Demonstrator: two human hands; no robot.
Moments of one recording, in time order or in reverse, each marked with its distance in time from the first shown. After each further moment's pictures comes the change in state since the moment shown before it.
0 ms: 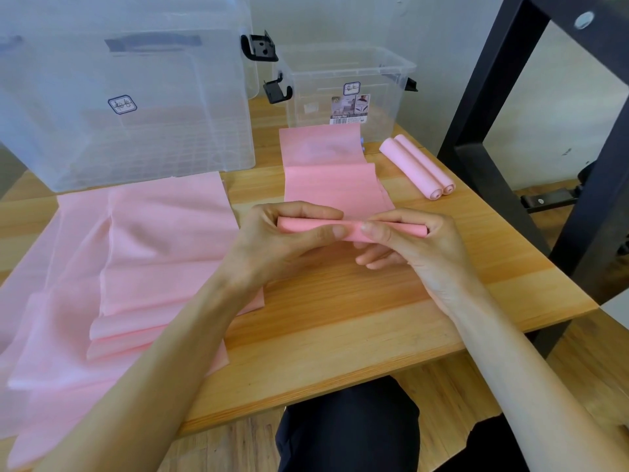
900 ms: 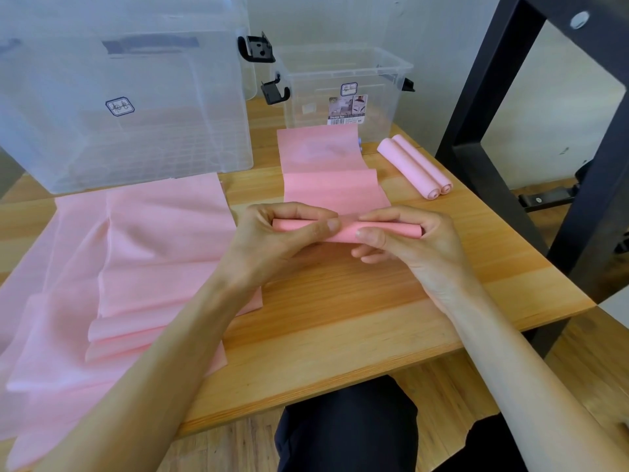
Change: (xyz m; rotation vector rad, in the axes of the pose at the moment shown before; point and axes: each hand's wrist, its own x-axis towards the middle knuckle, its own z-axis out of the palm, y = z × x) left_hand 0.000 -0.001 0.001 0.002 0.041 0.010; right_hand 0.002 0.001 0.001 0.022 -0.003 -0.036
